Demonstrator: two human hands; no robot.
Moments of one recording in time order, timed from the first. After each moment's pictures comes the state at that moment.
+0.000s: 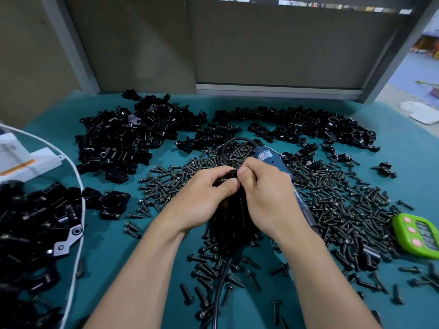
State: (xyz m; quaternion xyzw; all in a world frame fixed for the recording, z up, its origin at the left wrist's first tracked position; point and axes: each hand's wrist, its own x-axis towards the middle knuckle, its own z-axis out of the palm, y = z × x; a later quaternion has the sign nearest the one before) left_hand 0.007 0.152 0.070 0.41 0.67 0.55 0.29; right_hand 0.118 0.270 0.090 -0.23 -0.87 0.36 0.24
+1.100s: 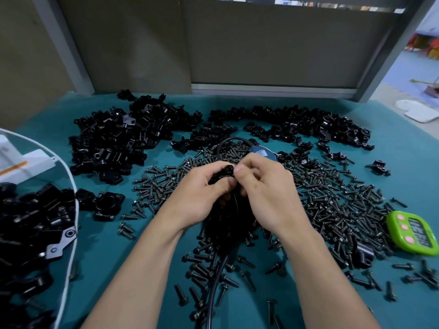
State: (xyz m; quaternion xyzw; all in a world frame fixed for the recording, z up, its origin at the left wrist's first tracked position) left_hand 0.005 0.157 0.069 0.43 0.67 0.56 0.24; right_hand 0.126 0.275 0.097 -0.21 -0.86 0.39 0.26
